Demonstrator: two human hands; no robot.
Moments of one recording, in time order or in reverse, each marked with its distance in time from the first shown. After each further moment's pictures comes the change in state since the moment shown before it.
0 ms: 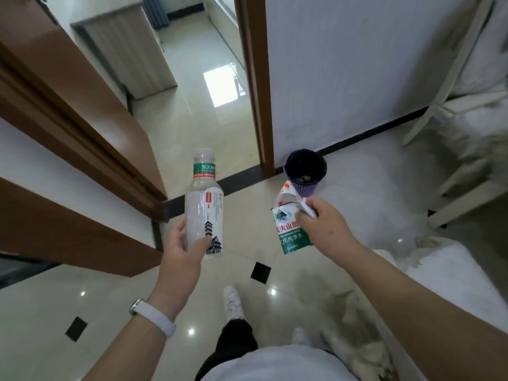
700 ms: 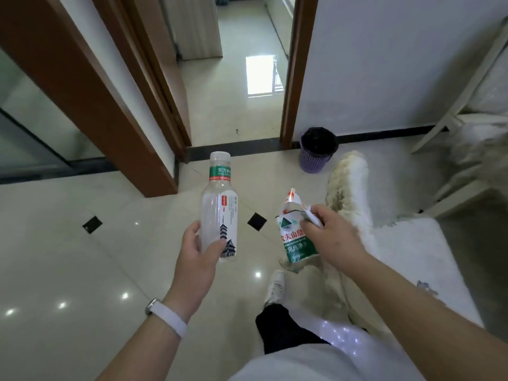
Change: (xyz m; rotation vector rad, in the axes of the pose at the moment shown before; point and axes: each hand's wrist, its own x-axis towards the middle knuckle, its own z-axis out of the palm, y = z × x) left_hand -0.345 -0.136 -0.016 -0.178 0.158 -0.103; right_hand -0.294 0.126 0.001 -0.253 -0.130 -0.156
